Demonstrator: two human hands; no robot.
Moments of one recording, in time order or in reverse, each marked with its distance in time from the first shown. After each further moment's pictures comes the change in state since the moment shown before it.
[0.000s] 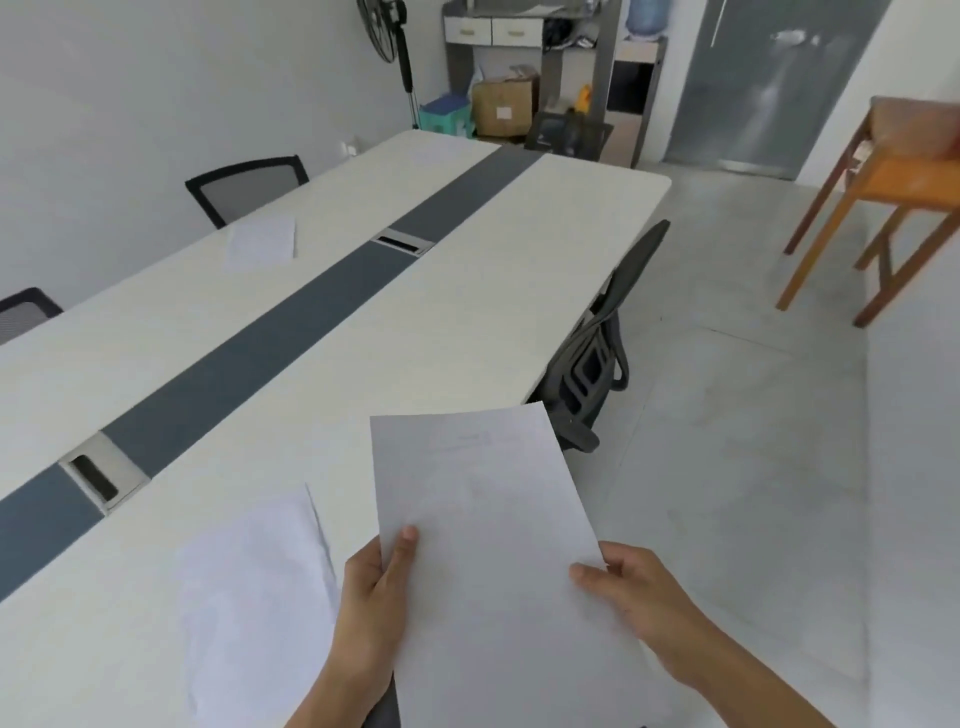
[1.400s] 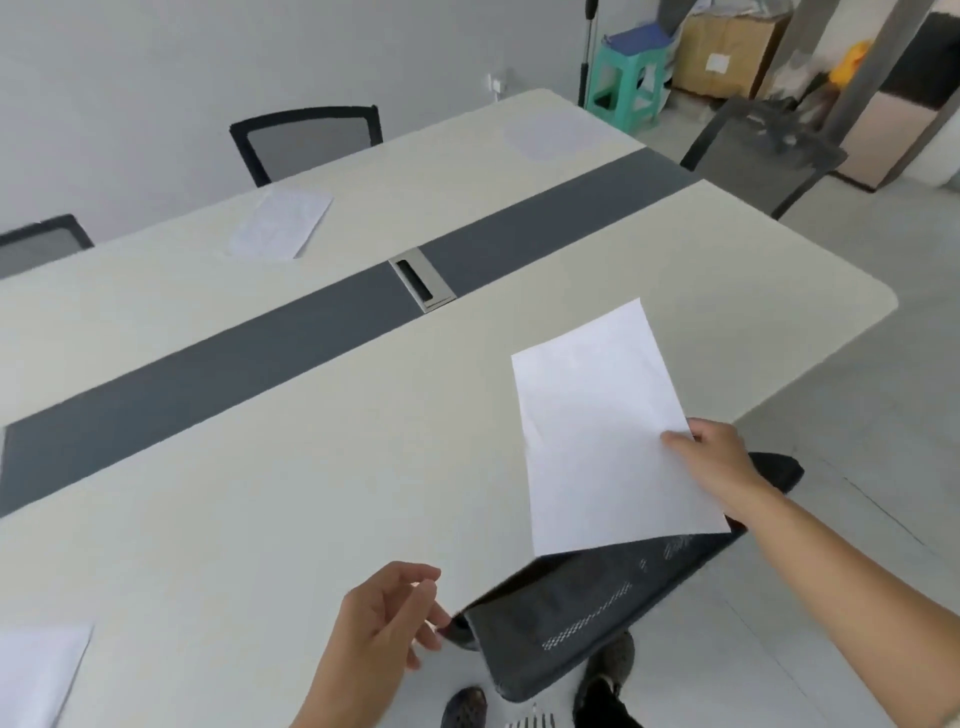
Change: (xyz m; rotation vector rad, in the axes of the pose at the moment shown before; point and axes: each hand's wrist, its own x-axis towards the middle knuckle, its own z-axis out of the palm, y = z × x) left_hand 0.375 0.146 0.297 0.113 0.294 -0.153; right_hand 0.617 -0.308 -0.350 -0.478 0.078 -0.104
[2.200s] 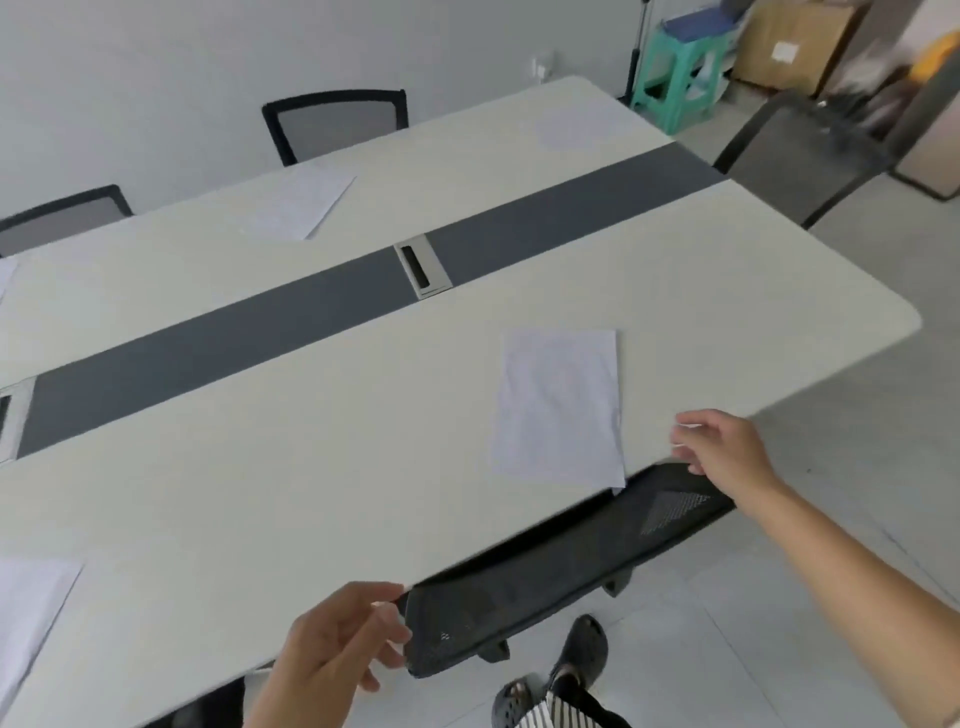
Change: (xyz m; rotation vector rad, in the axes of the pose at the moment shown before) left_hand -0.045 0.017 0.061 0.031 0.118 -0.056; right_hand 0.029 0.005 -0.069 -0.005 -0.063 -0.052
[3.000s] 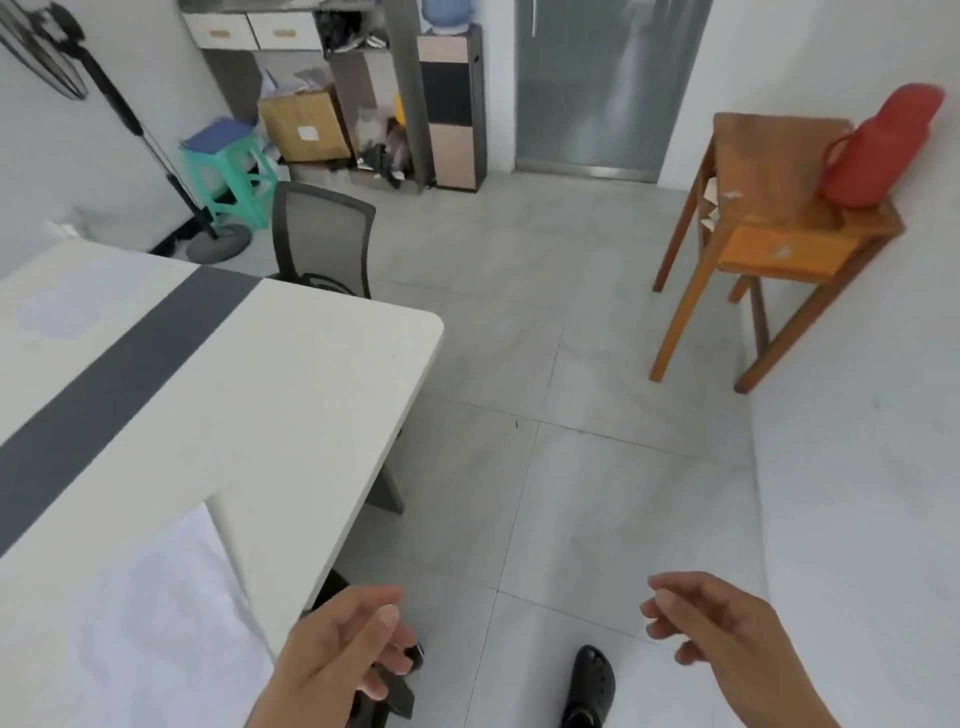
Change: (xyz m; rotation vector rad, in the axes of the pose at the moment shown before) left_hand 0.037 0.165 0.363 0.291 -0.703 0.295; right_hand -0.211 0.182 -0.273 0.553 0.546 0.227
